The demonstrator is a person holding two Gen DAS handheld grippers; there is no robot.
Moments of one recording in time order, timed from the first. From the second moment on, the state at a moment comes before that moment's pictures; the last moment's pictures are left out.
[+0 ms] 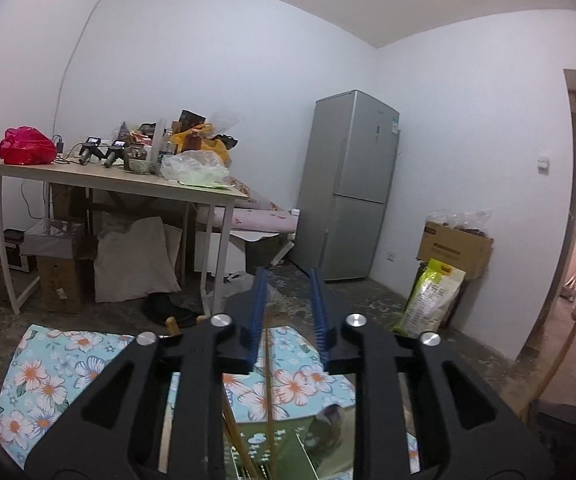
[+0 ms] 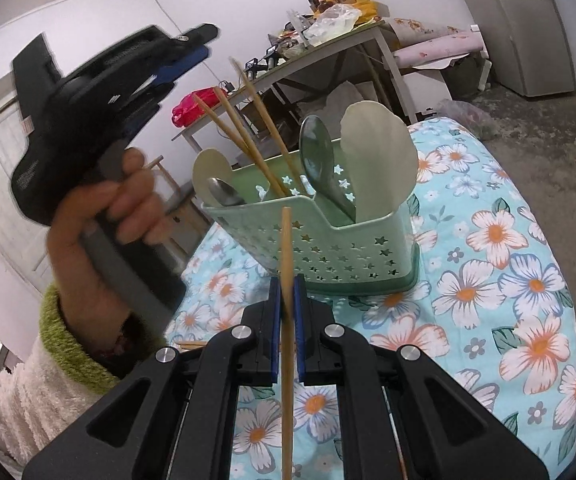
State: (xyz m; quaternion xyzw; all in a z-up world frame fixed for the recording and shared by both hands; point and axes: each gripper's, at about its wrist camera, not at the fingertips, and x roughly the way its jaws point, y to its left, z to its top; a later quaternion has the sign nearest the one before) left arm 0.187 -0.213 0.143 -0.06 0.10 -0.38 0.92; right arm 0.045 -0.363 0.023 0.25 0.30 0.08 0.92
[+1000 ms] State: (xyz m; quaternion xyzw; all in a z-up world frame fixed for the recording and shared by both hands) left arm 0.122 -0.055 0.013 0.01 0.37 -0.15 0.92; right arm 0.044 -0.366 0.186 0.13 0.11 0.05 0.98
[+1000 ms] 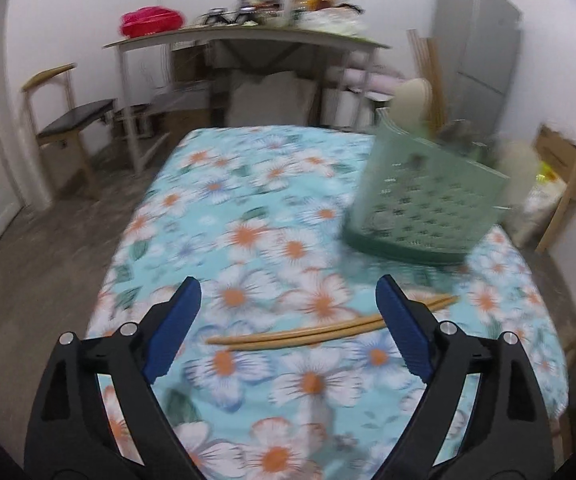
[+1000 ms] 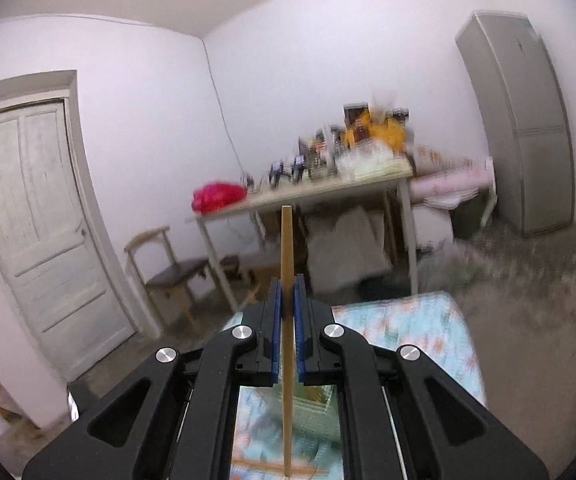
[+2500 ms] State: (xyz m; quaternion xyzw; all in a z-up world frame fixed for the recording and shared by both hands) left arm 0.131 -0.036 0.007 0.04 0.36 -0.04 0.93; right arm 0.048 -0.344 0.146 0.07 0.14 0.03 0.99
